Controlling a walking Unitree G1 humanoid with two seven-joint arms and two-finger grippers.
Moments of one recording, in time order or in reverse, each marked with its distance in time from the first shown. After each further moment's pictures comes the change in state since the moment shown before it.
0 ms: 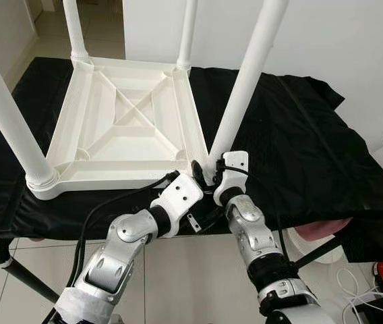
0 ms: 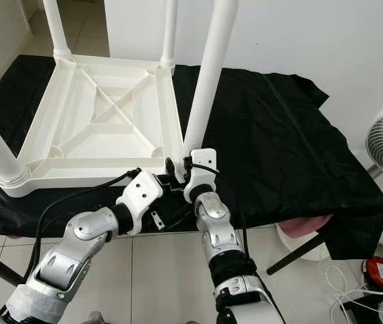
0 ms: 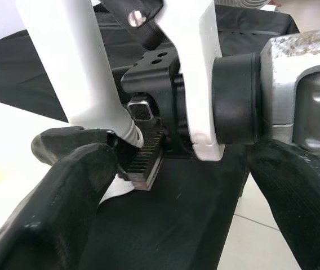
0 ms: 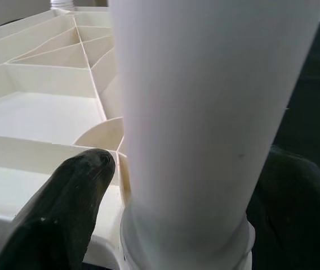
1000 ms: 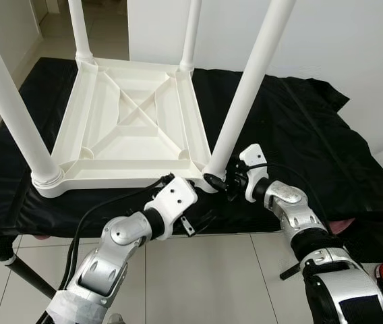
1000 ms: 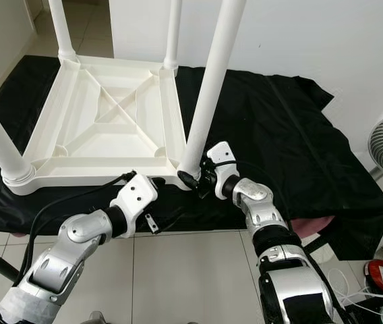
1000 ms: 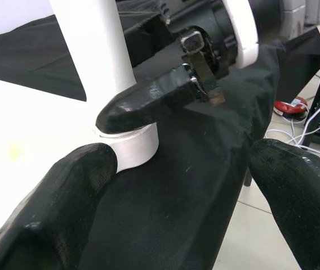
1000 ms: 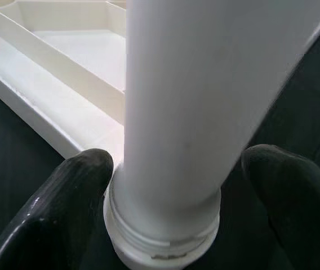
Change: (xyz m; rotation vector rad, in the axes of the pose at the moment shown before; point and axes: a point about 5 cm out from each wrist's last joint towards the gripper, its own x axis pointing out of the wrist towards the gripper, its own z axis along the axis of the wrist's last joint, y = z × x) left arm -0.009 0.004 -0.006 0.017 0.036 0.012; right arm 0.007 -0.054 0.011 -0.231 0.130 0.431
